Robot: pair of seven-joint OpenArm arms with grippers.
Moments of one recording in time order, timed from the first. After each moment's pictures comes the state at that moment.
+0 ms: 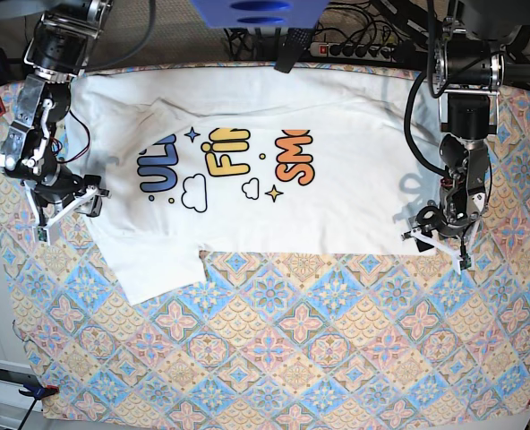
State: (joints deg) left arm -15.5 -18.9 0.0 48.8 -24.5 2.2 27.7; right arm -2.4 14.7 23.7 87.2 22.0 18.2 -56.1
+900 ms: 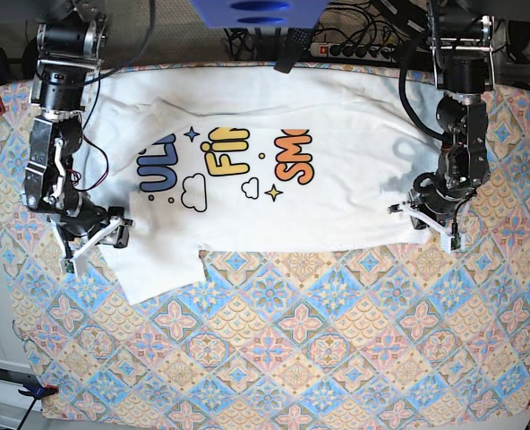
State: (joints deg) left arm -1.7 -17.9 -5.8 70.7 -26.3 -5.6 33.0; right arm 8.2 17.3 12.4 69.2 22.0 18.4 -44.8
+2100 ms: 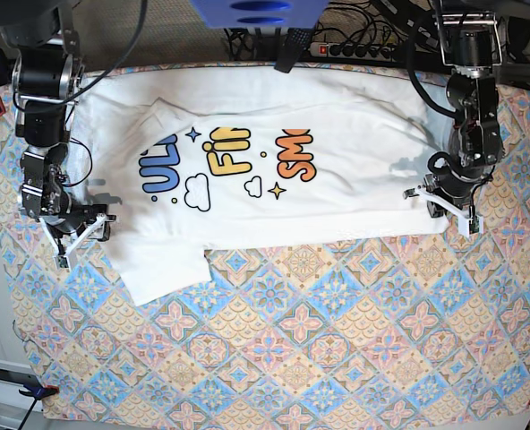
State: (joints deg) left arm 5.4 -18.7 -11.0 78.6 -26.3 -5.6 33.1; right arm 19.5 21.9 7.3 38.5 11.2 26.7 -25.7
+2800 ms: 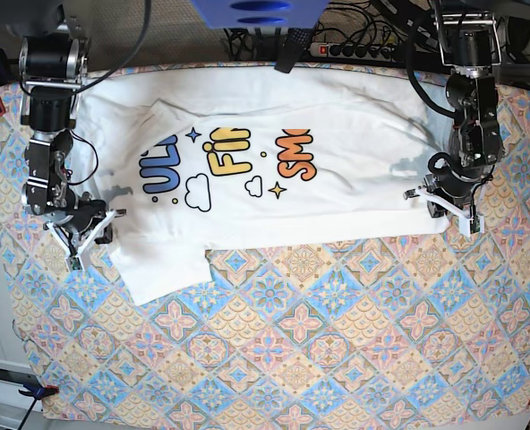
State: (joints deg) left arm 5.4 -18.4 -12.2 78.6 -26.3 -5.6 33.3; right arm 13.1 20.9 7.5 54.4 11.3 28.2 -29.7
